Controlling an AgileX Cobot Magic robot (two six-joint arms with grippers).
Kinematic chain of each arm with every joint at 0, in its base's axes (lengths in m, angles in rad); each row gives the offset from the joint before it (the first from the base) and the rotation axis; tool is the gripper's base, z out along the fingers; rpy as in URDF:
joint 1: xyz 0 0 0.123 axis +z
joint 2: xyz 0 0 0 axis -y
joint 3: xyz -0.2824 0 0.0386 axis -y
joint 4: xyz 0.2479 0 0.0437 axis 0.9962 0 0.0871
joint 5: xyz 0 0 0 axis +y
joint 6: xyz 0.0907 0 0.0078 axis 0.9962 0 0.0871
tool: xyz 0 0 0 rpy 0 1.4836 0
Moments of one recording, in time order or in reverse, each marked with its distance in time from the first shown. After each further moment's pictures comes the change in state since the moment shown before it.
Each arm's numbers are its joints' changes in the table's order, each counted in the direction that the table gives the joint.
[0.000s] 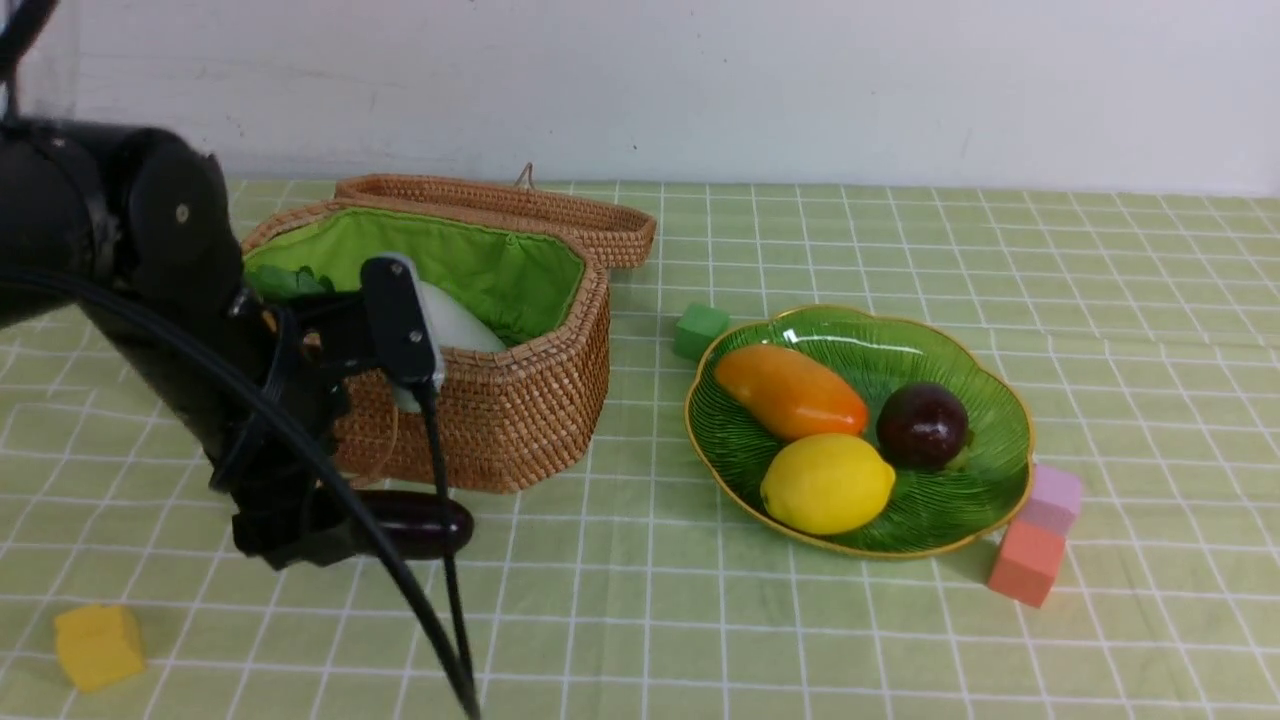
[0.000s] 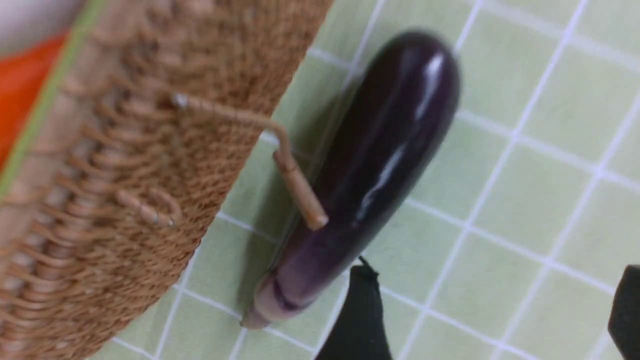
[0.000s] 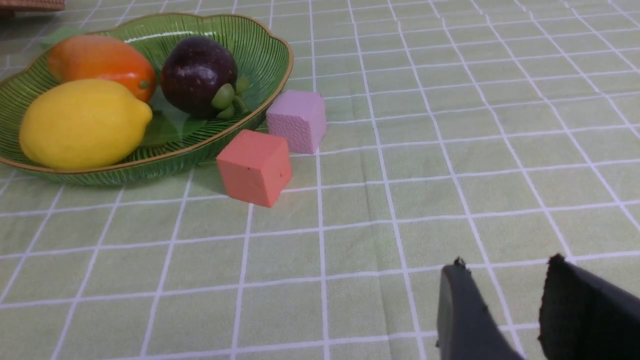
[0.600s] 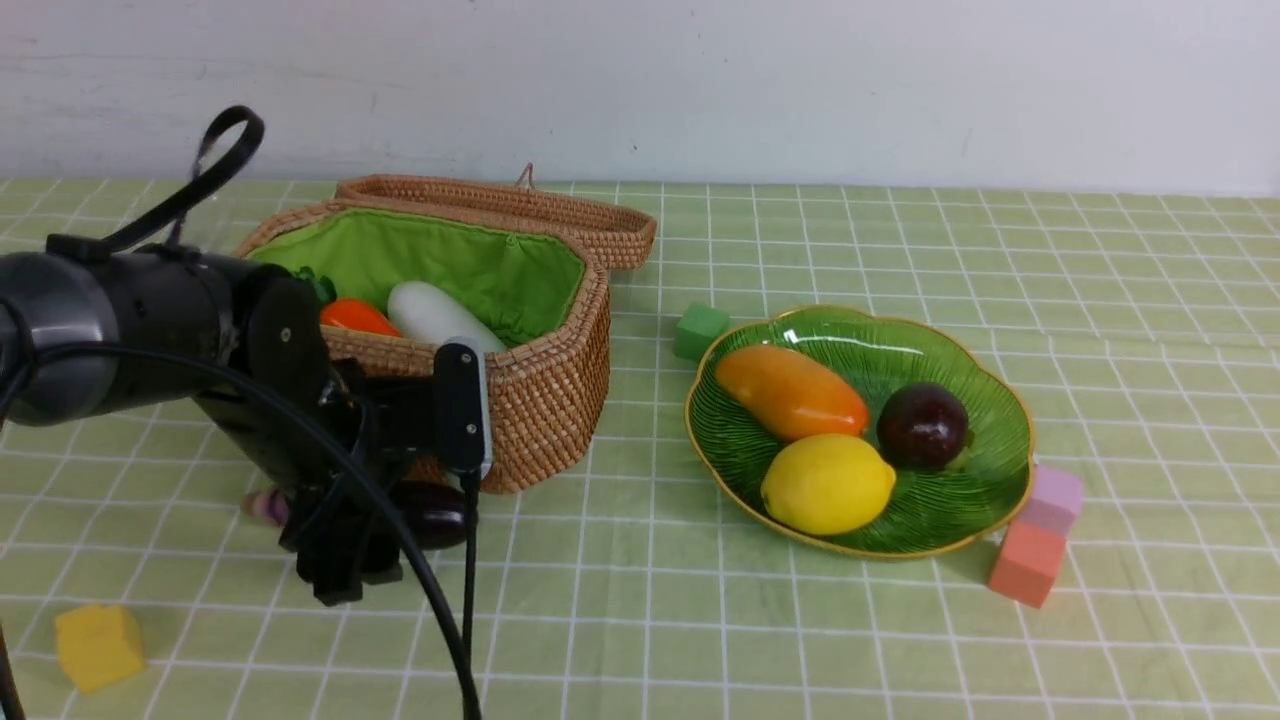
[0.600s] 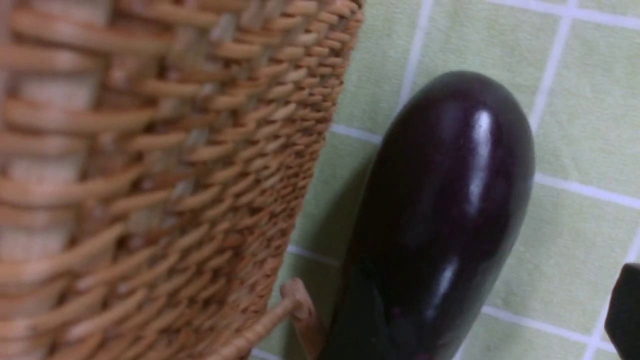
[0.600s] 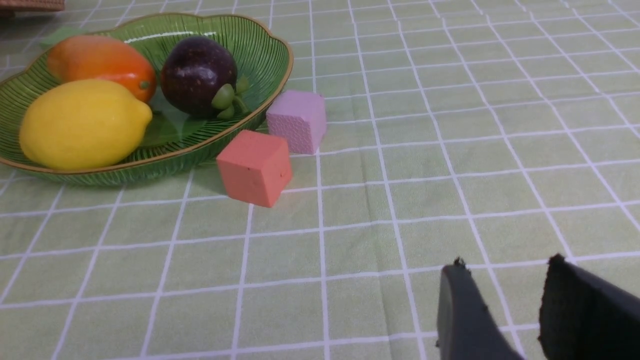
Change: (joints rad) right arm 0.000 0.000 0.000 0.000 0.000 0.000; left arm -0.039 -0.165 -0.053 0.030 -0.259 0.137
